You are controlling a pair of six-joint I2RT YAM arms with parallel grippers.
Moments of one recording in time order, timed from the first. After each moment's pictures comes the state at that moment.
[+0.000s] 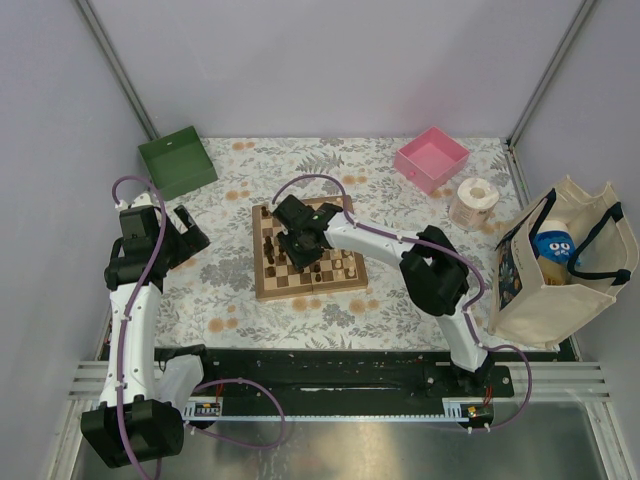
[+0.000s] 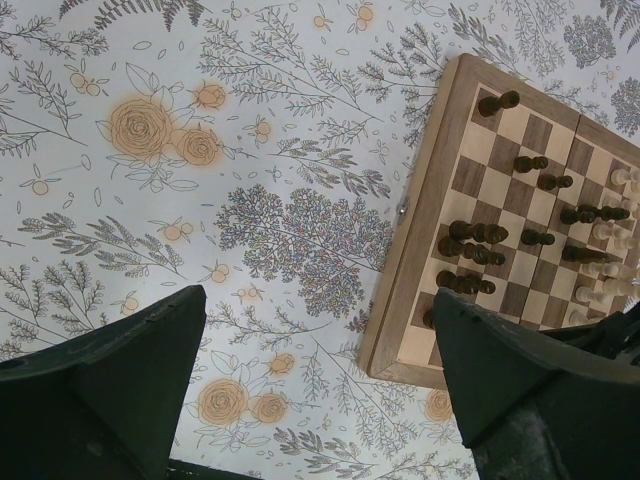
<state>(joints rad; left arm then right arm) 0.20 0.90 0.91 -0.75 0.07 -0.41 0.93 2.13 1.75 -0.71 -0.01 0.33</state>
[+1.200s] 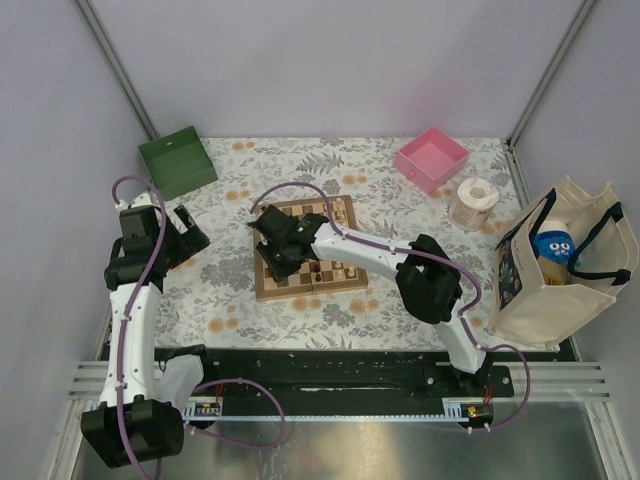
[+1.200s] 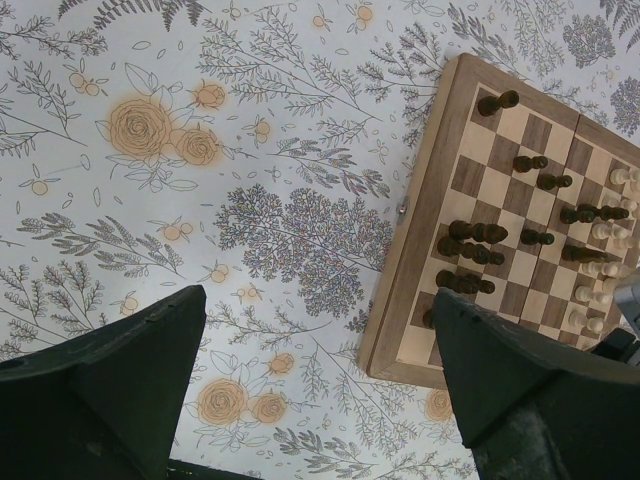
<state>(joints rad) 0.20 0.90 0.91 -0.75 0.07 -0.41 1.03 2.15 1.80 -0.70 -0.06 0.37</state>
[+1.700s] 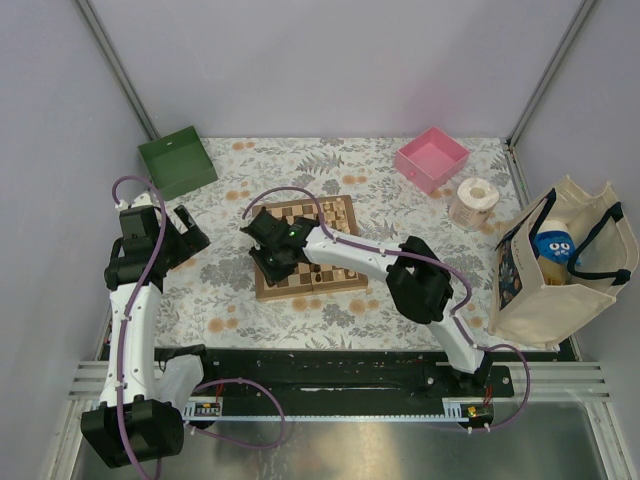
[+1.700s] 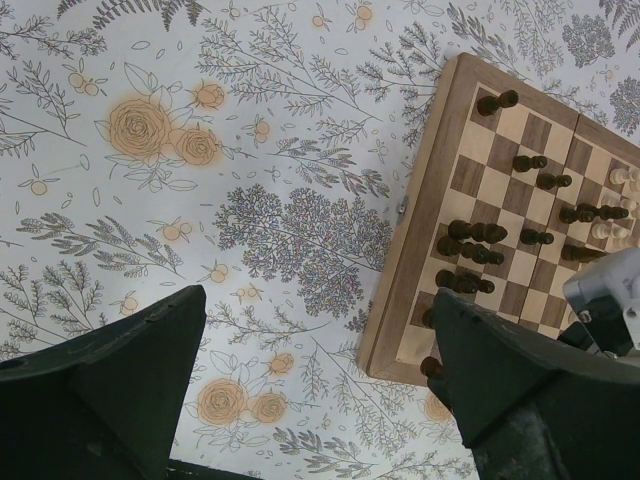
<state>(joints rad) 0.20 0.90 0.91 -0.75 0.07 -0.41 1.06 2.20 1.88 -0.70 -0.07 0.38</state>
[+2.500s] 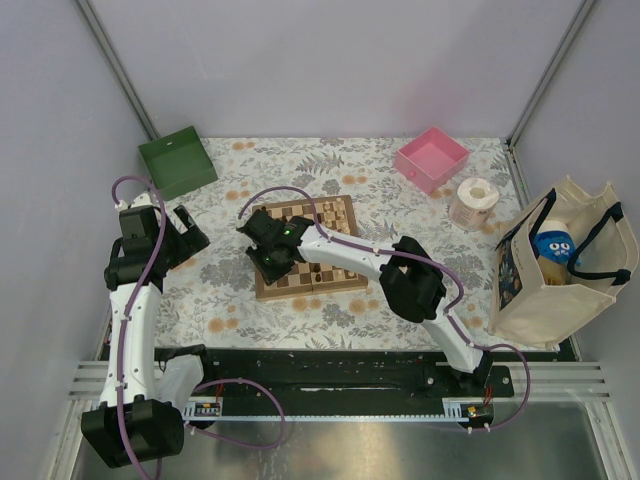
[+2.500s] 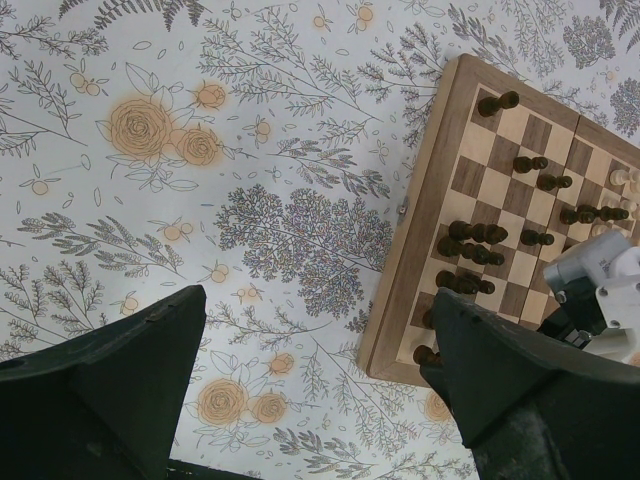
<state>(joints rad) 0.20 0.90 0.91 -0.75 0.07 -0.41 1.06 2.26 1.95 -0.73 -0.06 0.36</state>
